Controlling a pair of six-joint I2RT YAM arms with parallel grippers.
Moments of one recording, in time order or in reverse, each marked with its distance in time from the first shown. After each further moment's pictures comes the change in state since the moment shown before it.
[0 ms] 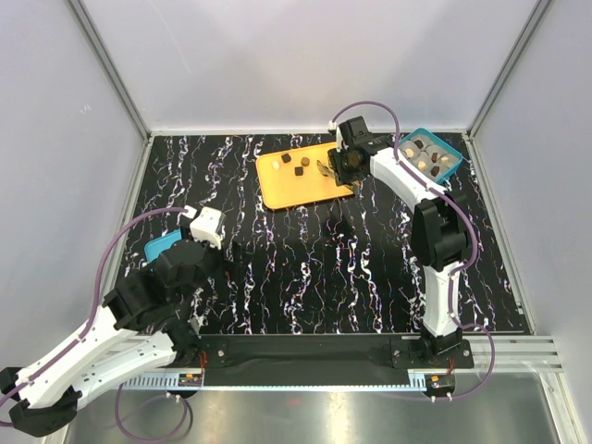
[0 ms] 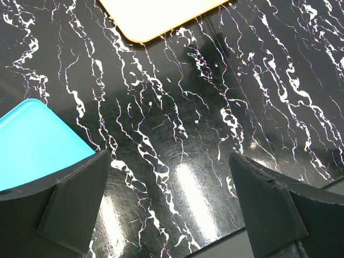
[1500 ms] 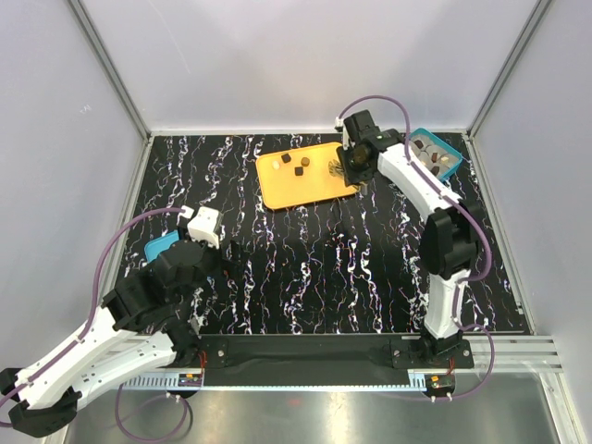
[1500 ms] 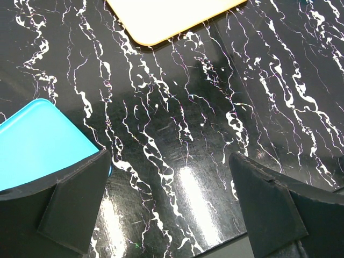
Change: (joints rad) left arm 0.000 -0.007 0.000 -0.001 -0.031 0.000; right arm 0.006 -0.074 0.034 -0.177 0.042 0.032
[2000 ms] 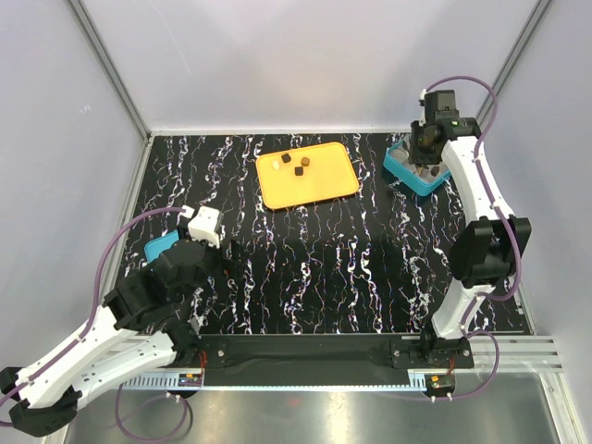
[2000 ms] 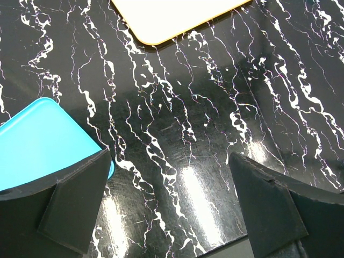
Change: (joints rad) left arm 0.000 0.008 0.000 -0.002 -0.016 0.000; right arm -0.328 -0.182 -0.002 -0.056 0.053 0.056
